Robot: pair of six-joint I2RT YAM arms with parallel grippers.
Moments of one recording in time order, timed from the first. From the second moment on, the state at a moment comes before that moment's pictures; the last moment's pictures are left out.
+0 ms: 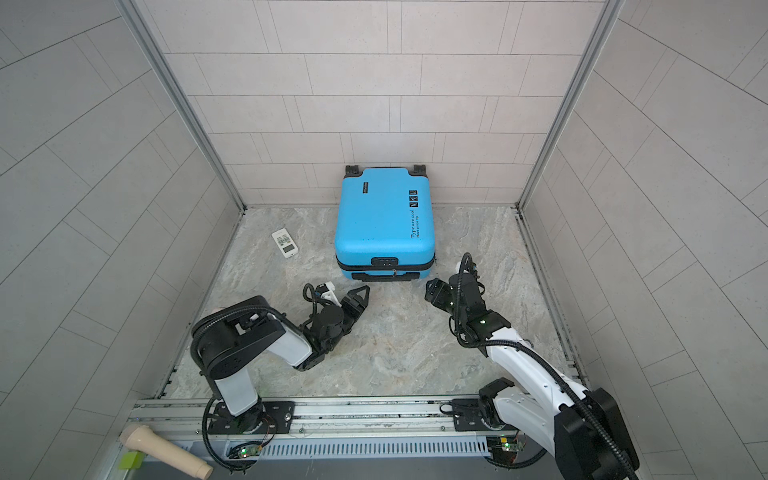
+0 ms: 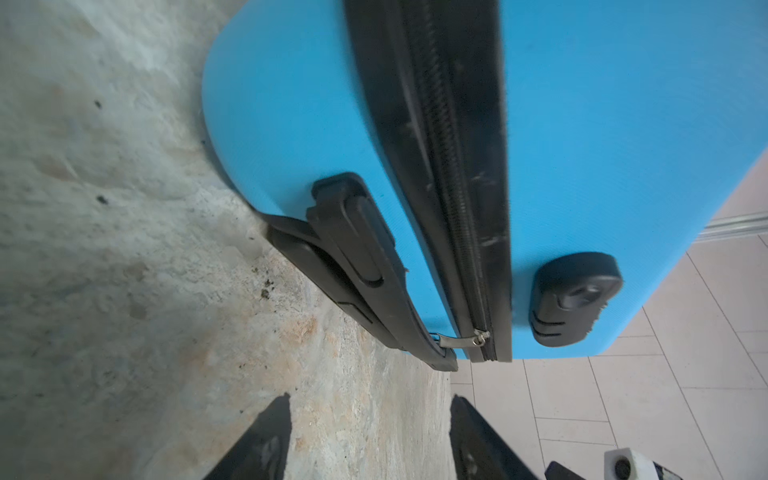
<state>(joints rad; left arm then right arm) -0.86 1.83 0.41 1.16 -0.39 -1.39 0.36 1.00 0.51 -0.13 0.05 0.79</state>
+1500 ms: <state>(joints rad) -0.77 2.13 0.69 1.30 -0.25 -1.65 0.53 1.10 0.54 0.11 0.02 0.61</state>
